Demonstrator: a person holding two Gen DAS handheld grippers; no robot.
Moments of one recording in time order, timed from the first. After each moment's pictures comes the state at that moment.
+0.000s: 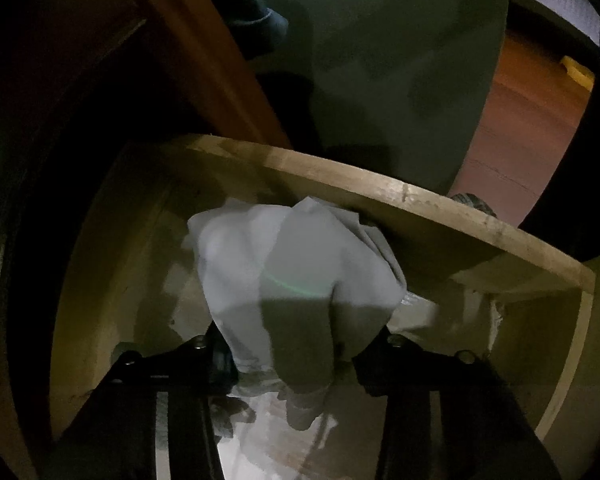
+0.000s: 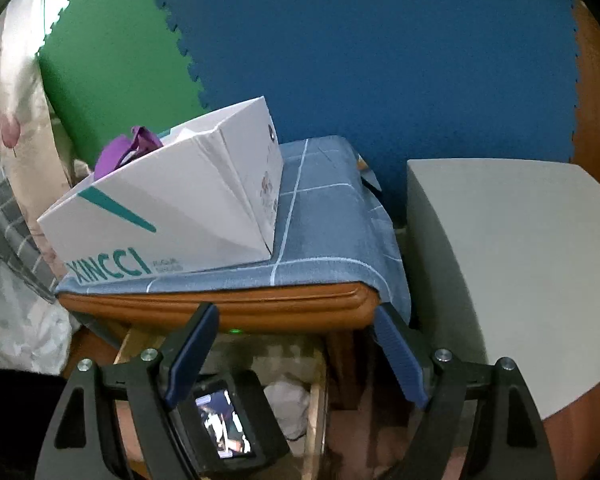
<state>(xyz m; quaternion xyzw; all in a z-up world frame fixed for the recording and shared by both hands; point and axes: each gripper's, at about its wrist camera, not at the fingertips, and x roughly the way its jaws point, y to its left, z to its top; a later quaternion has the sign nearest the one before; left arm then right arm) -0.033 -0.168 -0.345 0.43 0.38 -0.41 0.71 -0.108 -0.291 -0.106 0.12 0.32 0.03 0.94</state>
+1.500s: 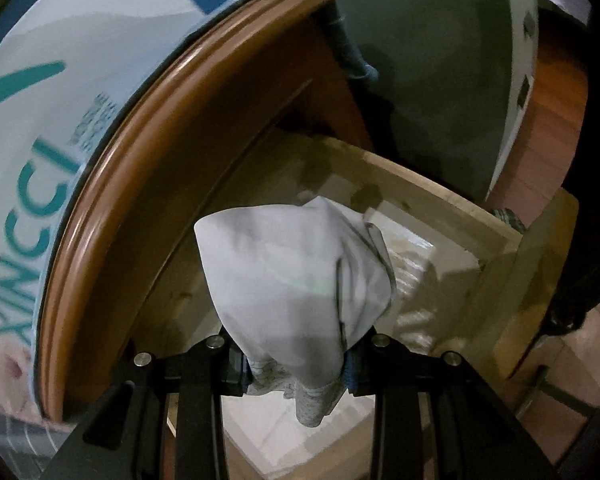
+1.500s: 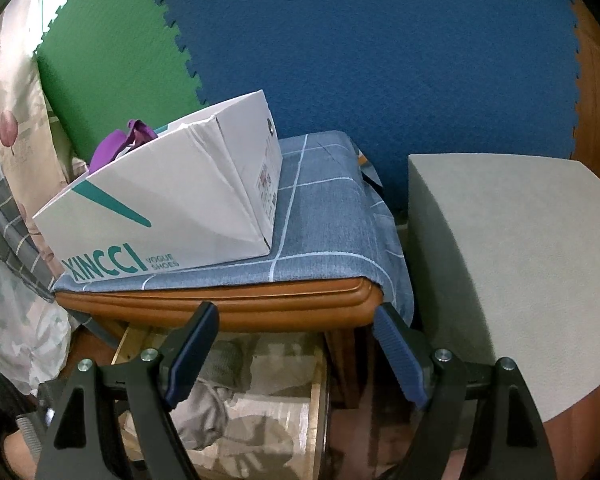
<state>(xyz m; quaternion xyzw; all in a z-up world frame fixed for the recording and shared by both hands) -0.082 -0.094 -0.253 0.41 0.37 -0.26 0.79 -0.104 -0.286 -0.109 0.11 0.32 0.03 0.94</state>
